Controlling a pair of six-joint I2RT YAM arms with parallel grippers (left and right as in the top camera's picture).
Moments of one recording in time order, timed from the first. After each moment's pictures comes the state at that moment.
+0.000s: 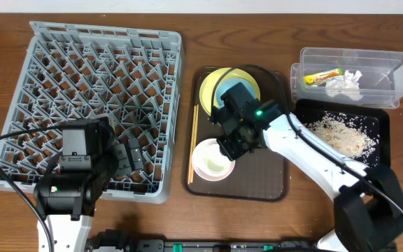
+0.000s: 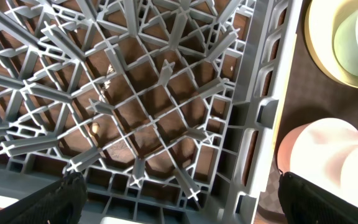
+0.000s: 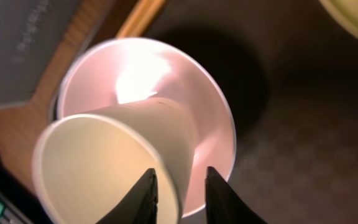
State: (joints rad) left arm -0.02 0.90 0.92 -1.05 0.07 -0.25; right arm 0.62 1.73 1.20 -0.85 -0.28 0.04
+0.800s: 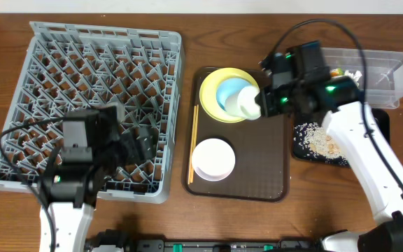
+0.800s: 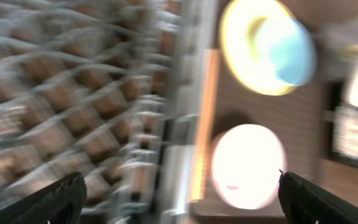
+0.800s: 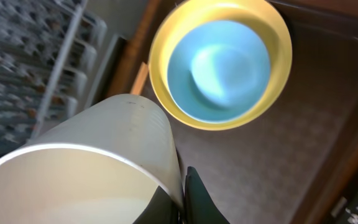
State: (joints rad) left arm -0.02 0.97 0.92 -0.89 0.38 -0.31; right arm 0.28 1.56 1.37 -0.85 -0.38 0.13
